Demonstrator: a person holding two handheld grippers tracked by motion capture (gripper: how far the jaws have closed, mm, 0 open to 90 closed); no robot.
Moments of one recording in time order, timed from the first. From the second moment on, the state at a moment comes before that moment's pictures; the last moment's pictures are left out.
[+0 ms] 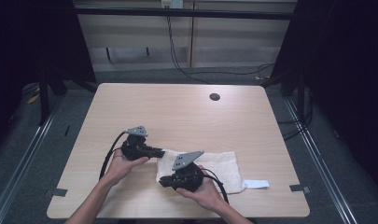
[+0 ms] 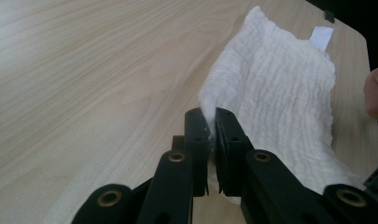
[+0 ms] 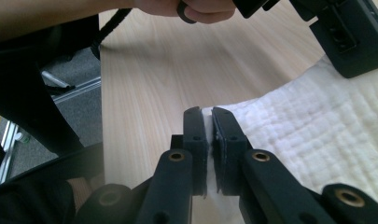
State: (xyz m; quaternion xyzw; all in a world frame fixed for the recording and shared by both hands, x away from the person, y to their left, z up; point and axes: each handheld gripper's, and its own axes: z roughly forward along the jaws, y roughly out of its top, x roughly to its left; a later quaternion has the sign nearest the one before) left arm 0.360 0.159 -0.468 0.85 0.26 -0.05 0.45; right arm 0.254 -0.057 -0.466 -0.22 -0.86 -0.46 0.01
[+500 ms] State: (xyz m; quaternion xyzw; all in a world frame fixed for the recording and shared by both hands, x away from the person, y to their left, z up) left arm 0.358 0.170 -0.456 0.84 0.28 -0.04 0.47; right arm 0.260 -0.052 -0.447 -0.21 -0.85 -0.49 0.01
